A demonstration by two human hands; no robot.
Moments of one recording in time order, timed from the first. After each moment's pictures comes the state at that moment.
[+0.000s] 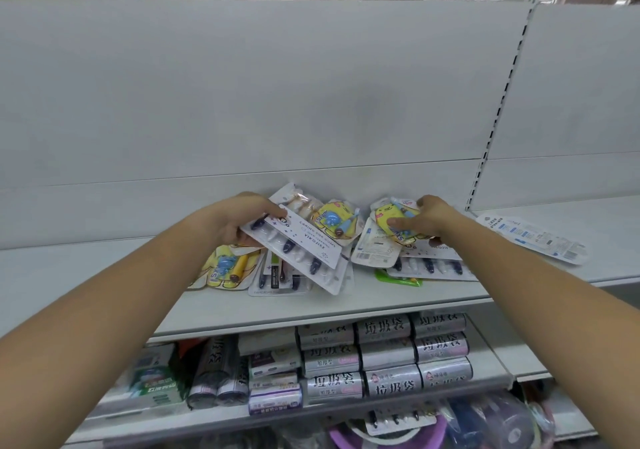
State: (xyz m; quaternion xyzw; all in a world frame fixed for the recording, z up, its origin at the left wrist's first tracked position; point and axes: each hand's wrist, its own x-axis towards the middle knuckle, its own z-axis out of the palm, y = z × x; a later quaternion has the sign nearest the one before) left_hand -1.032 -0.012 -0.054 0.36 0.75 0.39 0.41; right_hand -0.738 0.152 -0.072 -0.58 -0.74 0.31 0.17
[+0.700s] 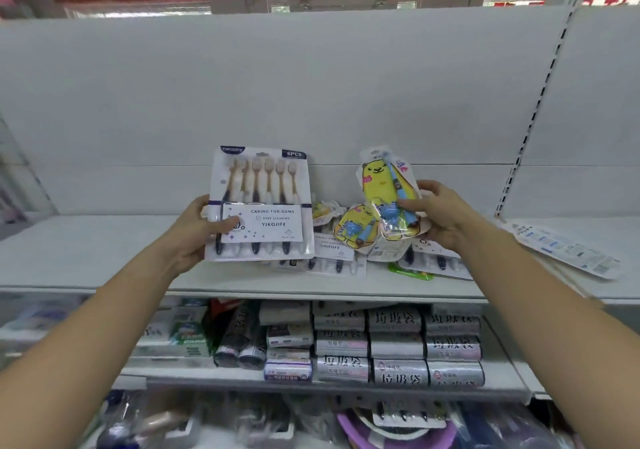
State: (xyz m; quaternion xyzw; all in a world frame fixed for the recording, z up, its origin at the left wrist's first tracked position) left_hand -1.043 -0.140 -0.084 0.26 0.65 0.65 0.30; right_hand -0.733 0.109 -0.056 -0.37 -0.58 0.65 0.32
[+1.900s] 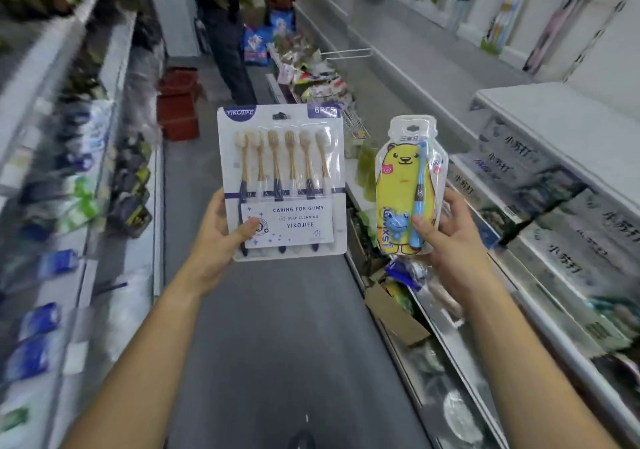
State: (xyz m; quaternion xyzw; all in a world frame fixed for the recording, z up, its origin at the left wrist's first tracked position) left_hand -1.009 -0.785 -0.279 -0.07 0.67 0.73 -0.11; right_hand -1.069 -0.446 -0.233 0.02 -0.63 0.77 -0.09
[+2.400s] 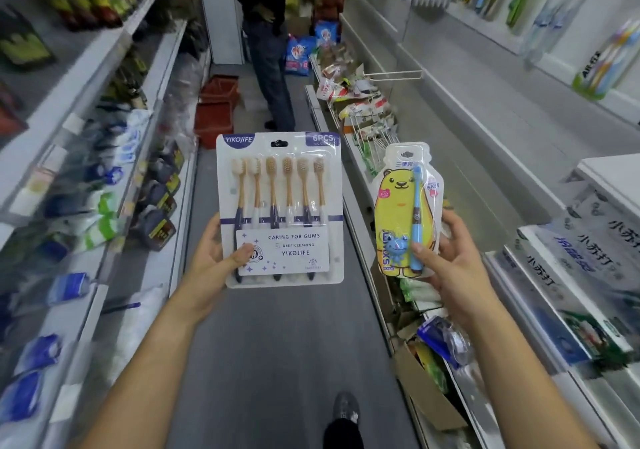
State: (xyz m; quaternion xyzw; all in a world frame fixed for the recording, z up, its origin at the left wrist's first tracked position) left_hand -1.119 -0.854 -0.308 -0.13 0.63 0.75 -0.15; right_hand -1.234 -0.522 -0.258 0.04 -0.65 0.74 -0.16
